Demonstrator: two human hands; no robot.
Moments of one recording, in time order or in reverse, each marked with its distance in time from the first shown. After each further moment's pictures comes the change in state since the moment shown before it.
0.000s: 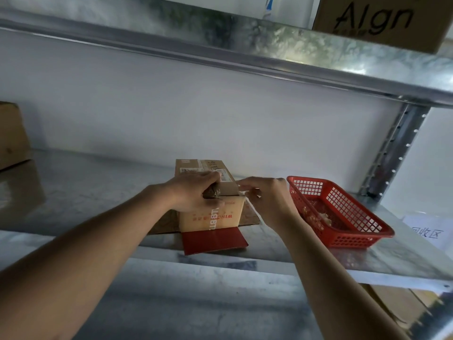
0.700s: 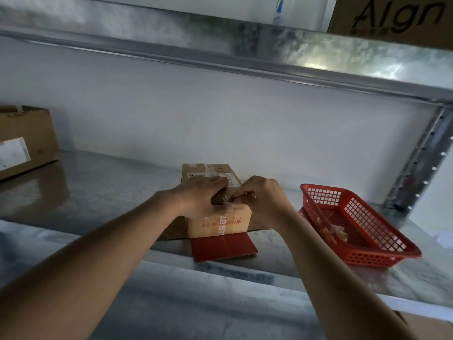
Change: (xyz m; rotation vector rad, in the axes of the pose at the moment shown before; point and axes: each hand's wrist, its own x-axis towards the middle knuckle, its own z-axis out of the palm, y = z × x) left_hand 0.002 0.012 0.001 0.000 0.041 -0.054; right_hand 0.034 0.006 0.012 0.012 -0.247 -0.041
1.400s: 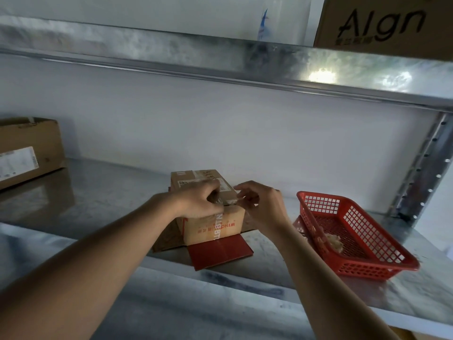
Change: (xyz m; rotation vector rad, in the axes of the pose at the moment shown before) left_hand 0.008 0.020 -0.012 -0.312 -0.068 -0.272; right_hand -0.012 0.027 0.004 0.261 0.225 0.017
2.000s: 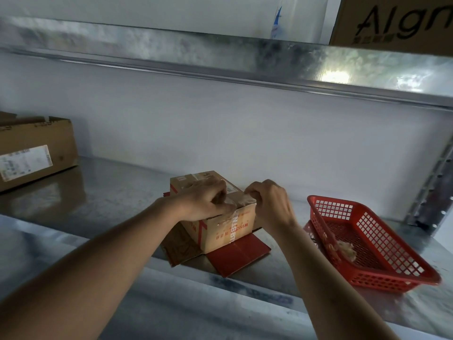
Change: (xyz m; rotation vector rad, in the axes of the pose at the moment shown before) left_hand 0.004 -0.016 0.004 0.131 0.125 0.074; right_hand 0.020 -0.003 0.005 -0.316 -0.035 -0.005
